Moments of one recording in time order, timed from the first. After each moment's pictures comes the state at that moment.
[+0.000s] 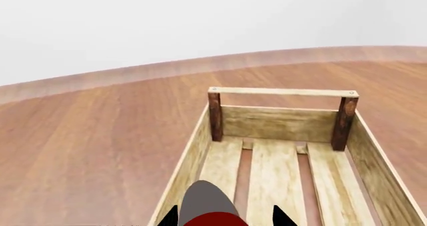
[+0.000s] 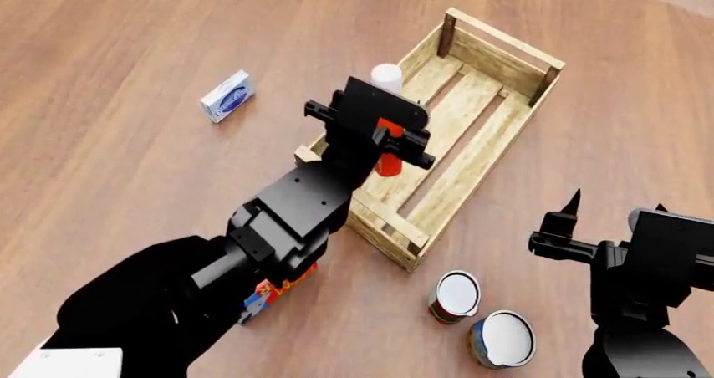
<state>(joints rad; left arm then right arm) -1.30 0.00 1.55 -0.96 -1.13 0.32 -0.24 0.23 0.39 0.05 -0.42 0.33 0.59 0.47</state>
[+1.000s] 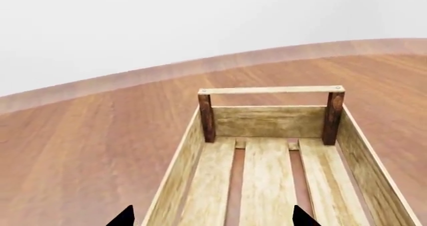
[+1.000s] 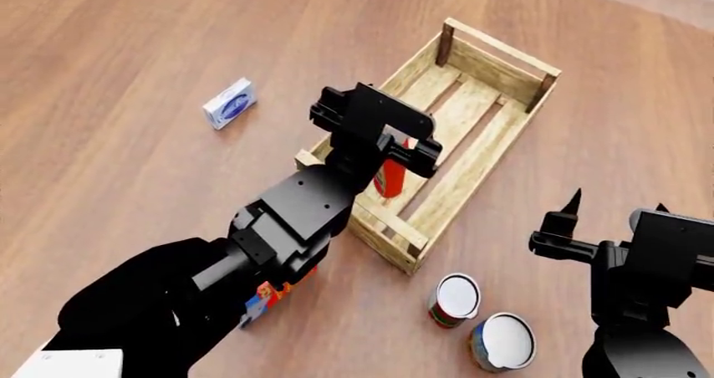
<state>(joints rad) -1.29 0.00 1.54 -0.95 -1.09 0.29 -0.23 0.23 0.40 0.05 -0.42 0.34 0.57 0.47</state>
